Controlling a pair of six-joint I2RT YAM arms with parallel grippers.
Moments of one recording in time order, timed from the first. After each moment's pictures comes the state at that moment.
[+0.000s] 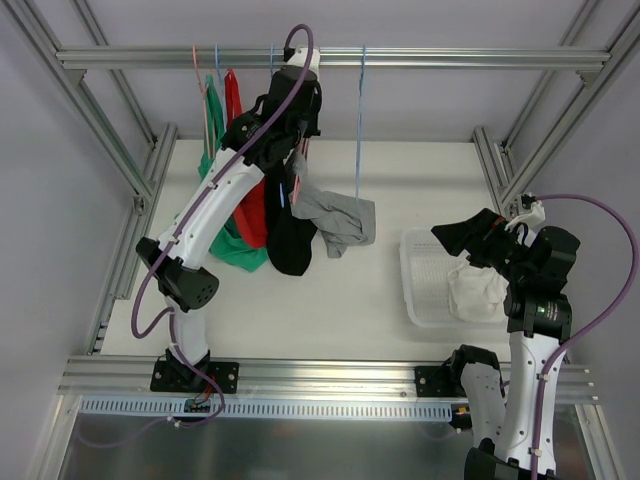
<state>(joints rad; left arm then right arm) -0.65 1.92 2.33 -0.81 -0.47 -0.19 -0.23 0.63 0.87 -0.57 -0.69 0.51</state>
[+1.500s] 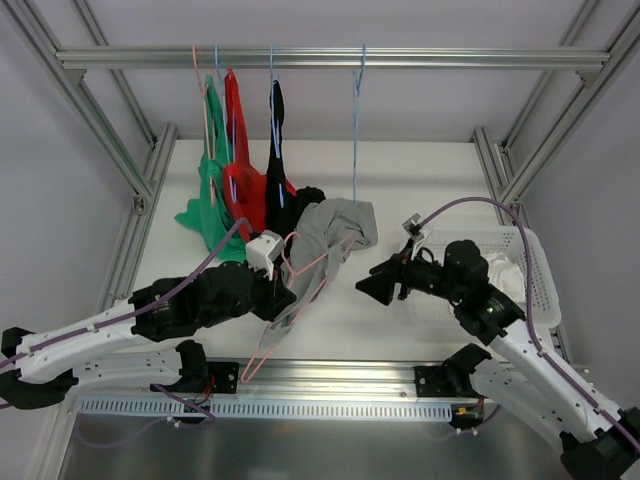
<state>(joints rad) -1.22 0.78 0.94 -0.70 -0.32 -0.60 0.55 0.65 0.60 -0.22 -0.56 0.44</state>
